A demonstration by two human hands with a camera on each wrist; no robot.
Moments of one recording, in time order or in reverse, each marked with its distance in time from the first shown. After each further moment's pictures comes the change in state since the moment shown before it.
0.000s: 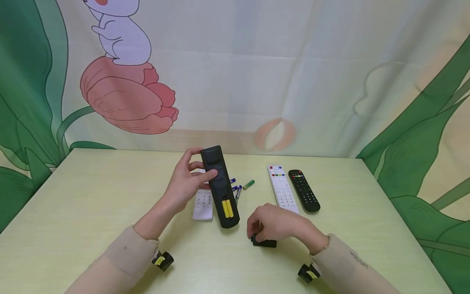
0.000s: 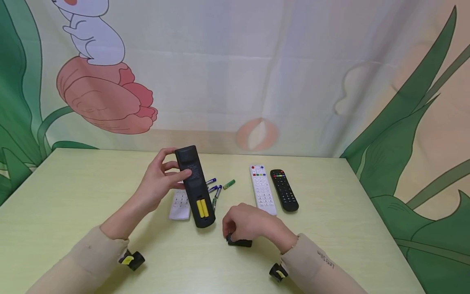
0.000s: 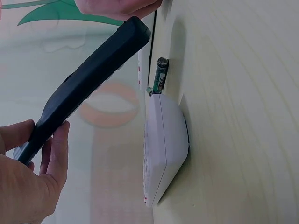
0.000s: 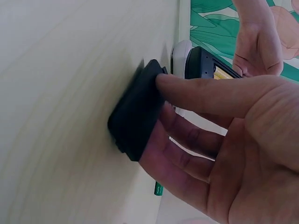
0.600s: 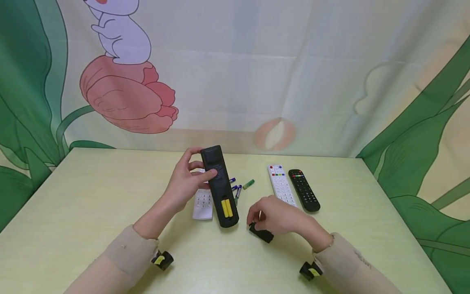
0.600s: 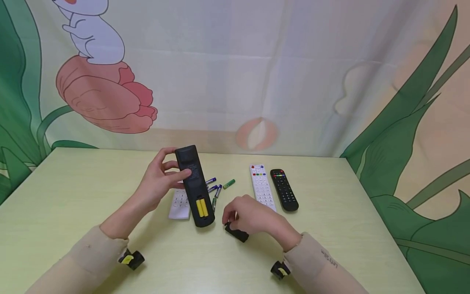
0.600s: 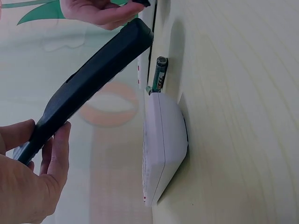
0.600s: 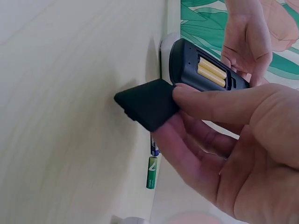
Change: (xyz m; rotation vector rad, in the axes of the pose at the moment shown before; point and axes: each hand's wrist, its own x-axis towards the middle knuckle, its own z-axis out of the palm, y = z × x) left_hand 0.001 -0.002 -0.001 0.008 -0.007 -0.002; right_hand -0.003 0.003 -0.008 -0.012 0.145 -0.057
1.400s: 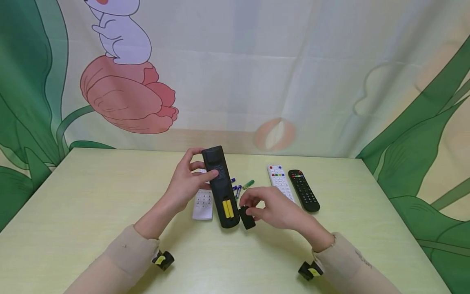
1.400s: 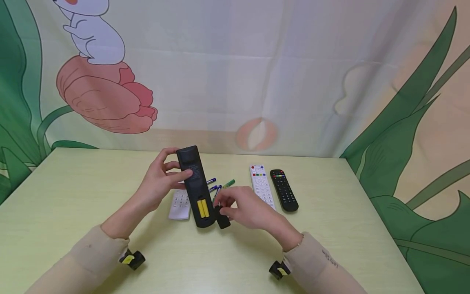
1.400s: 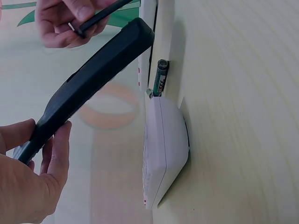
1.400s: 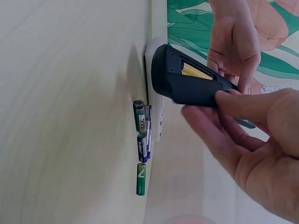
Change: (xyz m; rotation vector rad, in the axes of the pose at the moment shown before) left_hand 0.000 0.001 0.003 0.003 -0.002 -0.004; right_hand 0.001 -0.007 -0.004 0.195 0.244 -0.179
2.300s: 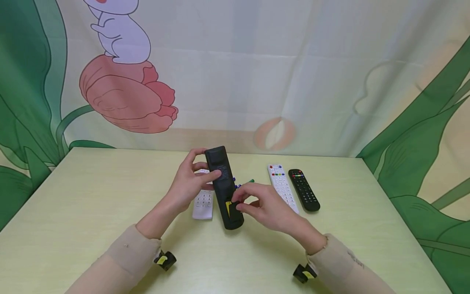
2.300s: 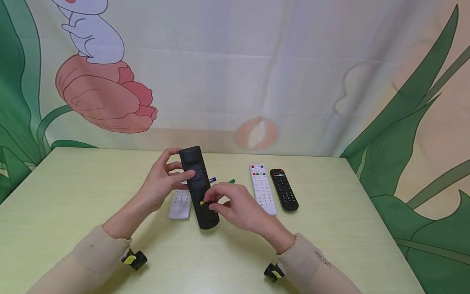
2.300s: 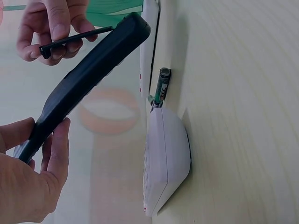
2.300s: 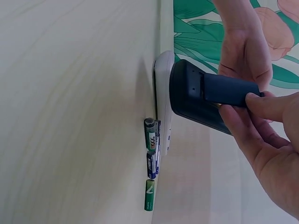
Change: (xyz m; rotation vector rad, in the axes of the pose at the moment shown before) left_hand 0.000 0.000 0.005 -0.048 -0.033 -0.009; right_hand 0.008 -0.007 0.014 0.113 0.153 -0.113
